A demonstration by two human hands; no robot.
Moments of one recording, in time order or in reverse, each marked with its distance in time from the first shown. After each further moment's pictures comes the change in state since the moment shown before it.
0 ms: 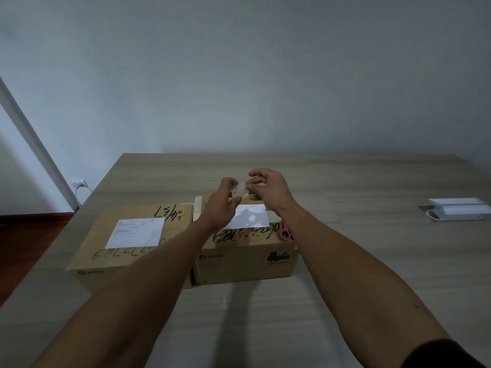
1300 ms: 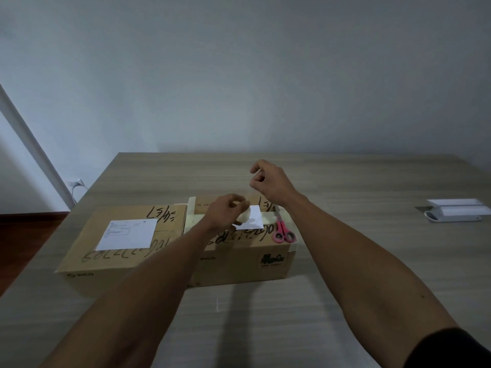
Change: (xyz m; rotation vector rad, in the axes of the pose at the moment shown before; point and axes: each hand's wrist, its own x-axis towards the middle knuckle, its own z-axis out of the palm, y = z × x) left_hand 0.006 0.010 0.024 -0.189 -0.155 -0.332; right_hand 0.022 -0.006 -0.033 -0.439 -0.079 -0.164
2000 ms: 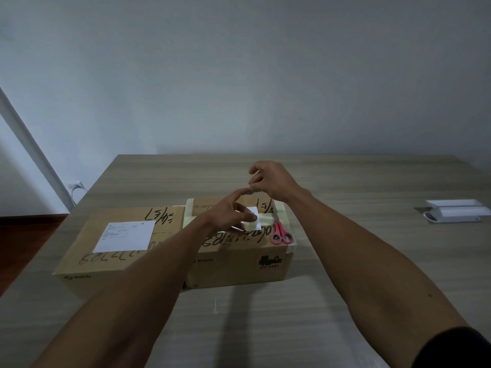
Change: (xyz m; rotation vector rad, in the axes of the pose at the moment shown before) left_hand -0.006 0.021 -0.004 -0.155 -0.302 -0.033; right_hand 0.006 -0.004 -0.020 -0.108 -0.118 -0.008
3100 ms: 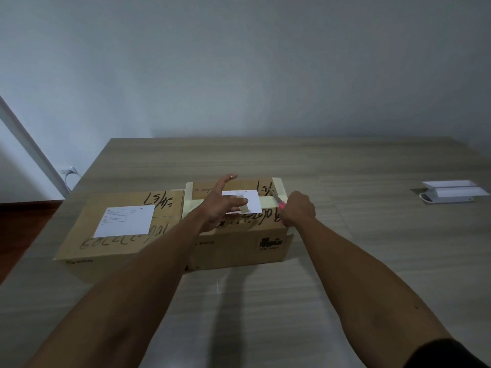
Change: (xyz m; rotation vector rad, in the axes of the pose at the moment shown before) left_hand -0.011 -0.026 -0.001 -0.332 0.143 -0.039; right_hand -0.072 0.056 0.051 -0.340 0.077 0.697
